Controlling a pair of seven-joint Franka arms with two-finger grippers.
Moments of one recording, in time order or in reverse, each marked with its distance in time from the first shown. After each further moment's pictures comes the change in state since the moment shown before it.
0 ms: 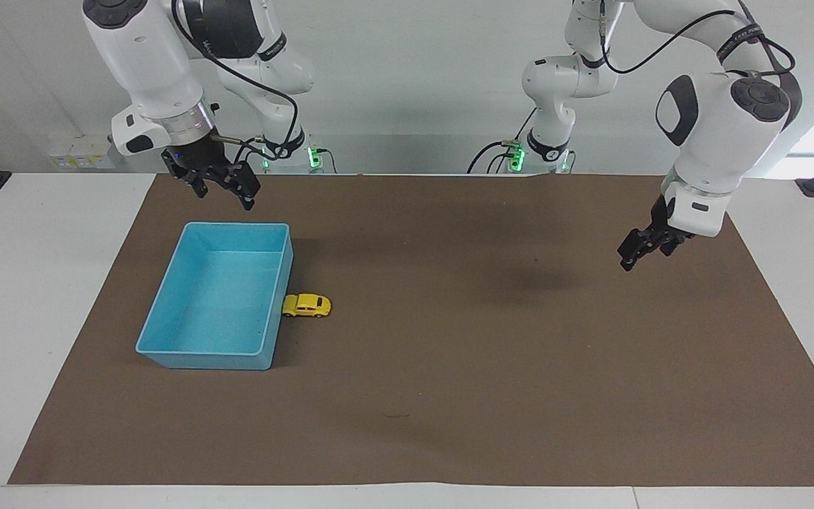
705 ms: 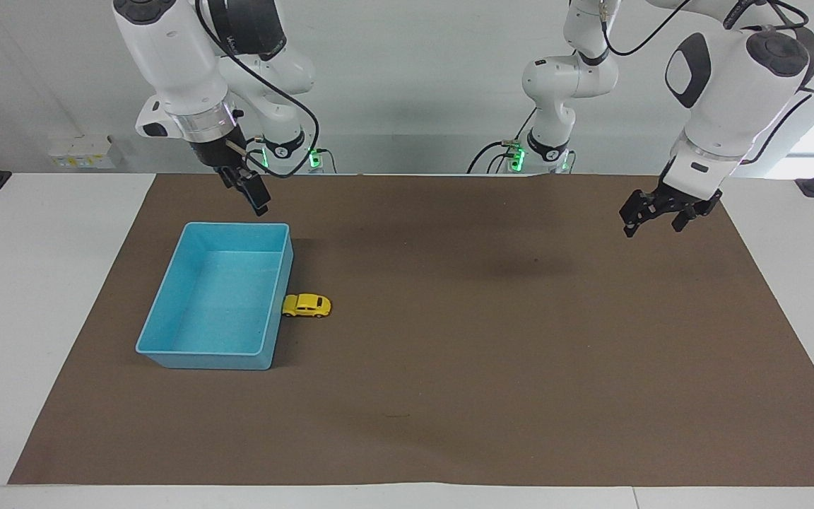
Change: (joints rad) left arm -0.005 -0.071 -0.011 0.053 0.000 -0.142 0.180; right arm 0.001 -0.002 0.064 0.000 0.004 0.015 0.518
